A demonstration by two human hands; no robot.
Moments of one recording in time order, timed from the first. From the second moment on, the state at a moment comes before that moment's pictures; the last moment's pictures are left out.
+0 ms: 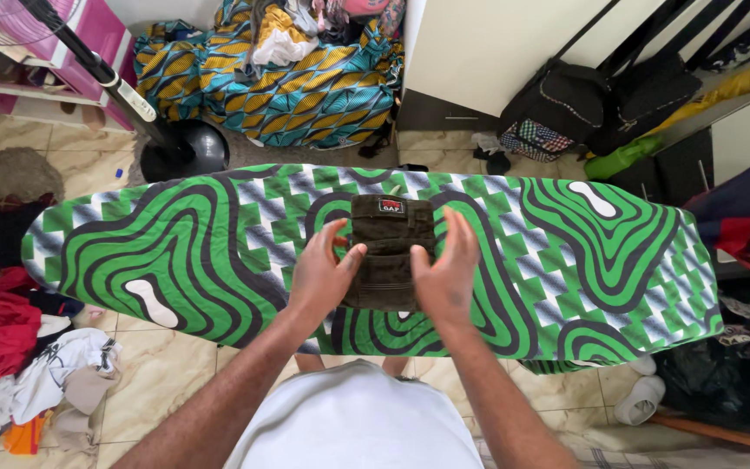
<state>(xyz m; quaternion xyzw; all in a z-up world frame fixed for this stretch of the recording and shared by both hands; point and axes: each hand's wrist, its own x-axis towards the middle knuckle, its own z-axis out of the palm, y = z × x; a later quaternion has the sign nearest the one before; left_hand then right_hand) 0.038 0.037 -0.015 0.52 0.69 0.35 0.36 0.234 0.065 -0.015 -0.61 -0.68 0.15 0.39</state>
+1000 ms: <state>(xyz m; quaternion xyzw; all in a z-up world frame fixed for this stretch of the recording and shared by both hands) 0.063 0.057 -0.013 0.46 0.78 0.26 0.34 0.235 0.104 -0.048 -0.43 -0.85 0.20 0.25</state>
